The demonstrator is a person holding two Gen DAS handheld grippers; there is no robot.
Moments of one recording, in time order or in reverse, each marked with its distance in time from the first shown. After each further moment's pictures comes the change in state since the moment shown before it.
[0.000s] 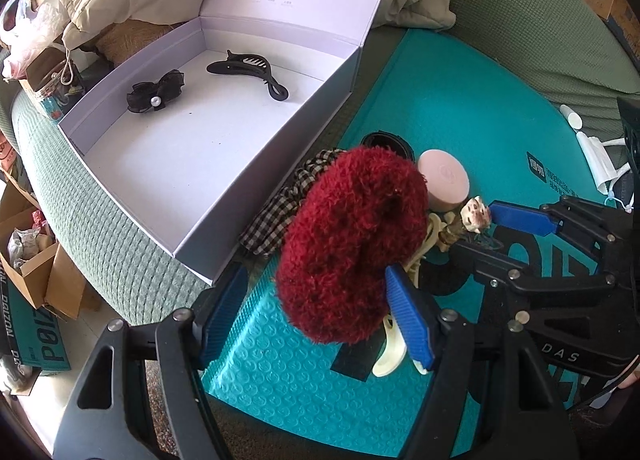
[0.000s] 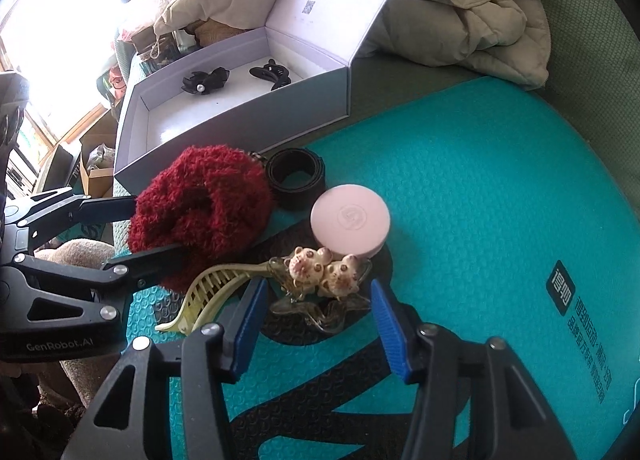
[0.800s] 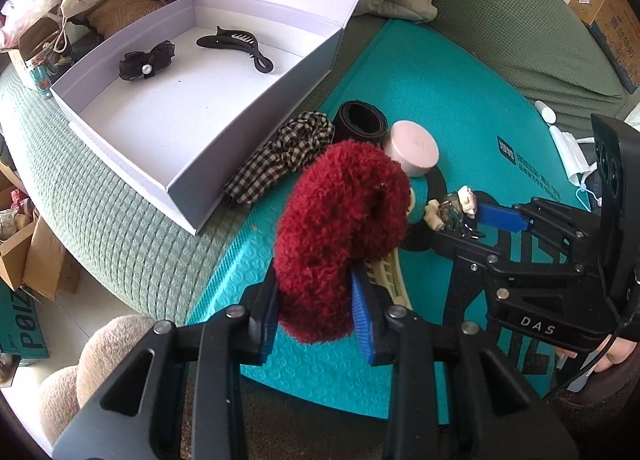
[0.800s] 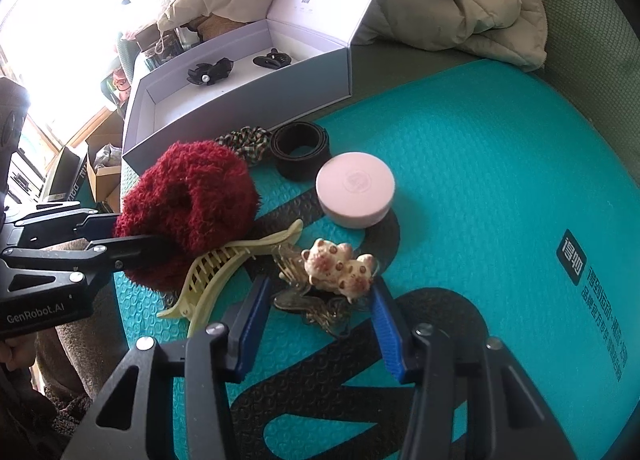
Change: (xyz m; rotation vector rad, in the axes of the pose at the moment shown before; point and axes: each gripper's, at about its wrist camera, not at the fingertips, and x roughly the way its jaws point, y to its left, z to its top) left arm -0.016 0.005 -0.032 -0.021 0.046 -0.104; right arm -0.005 -0.001 -0.023 0.026 0.010 0.030
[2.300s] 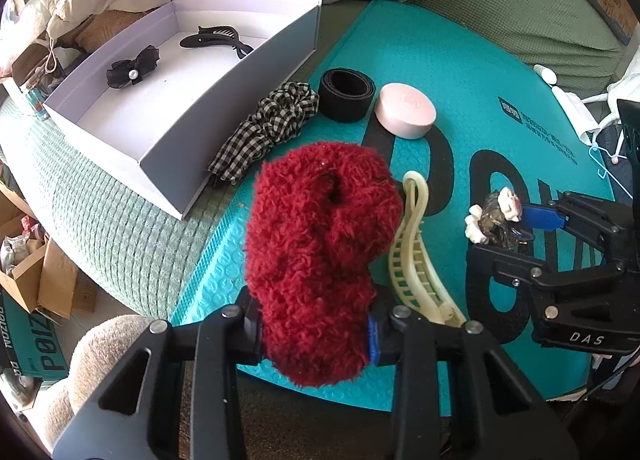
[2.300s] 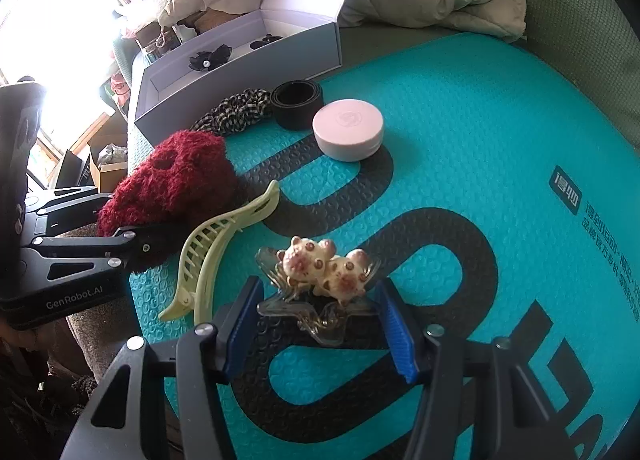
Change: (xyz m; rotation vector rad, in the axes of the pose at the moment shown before) left arm 0.020 -0.018 -0.021 0.103 -0.009 0.073; right arm -0.016 0.001 -0.040 0.063 0.008 0.010
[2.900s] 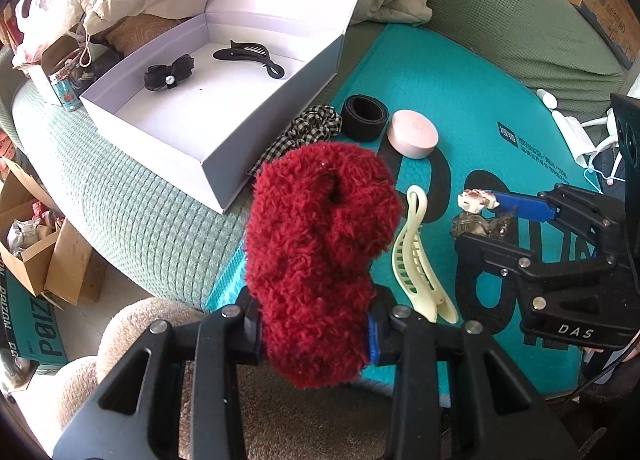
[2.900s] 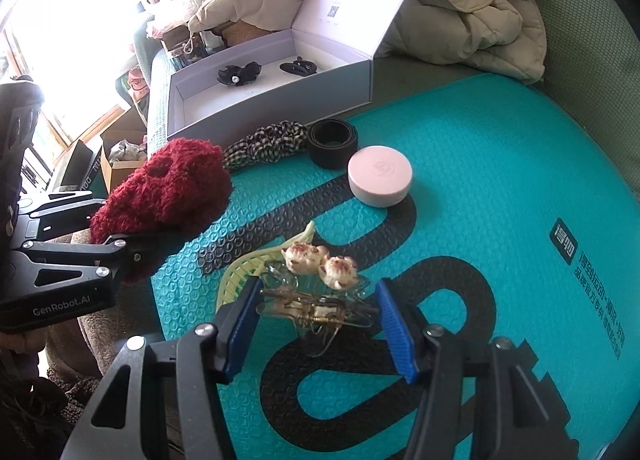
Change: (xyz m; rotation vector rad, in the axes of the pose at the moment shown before) left arm -0.040 0.017 -0.006 -0.058 -0.048 0.016; right arm -0.018 0.026 0.019 -0.096 -0.053 0.004
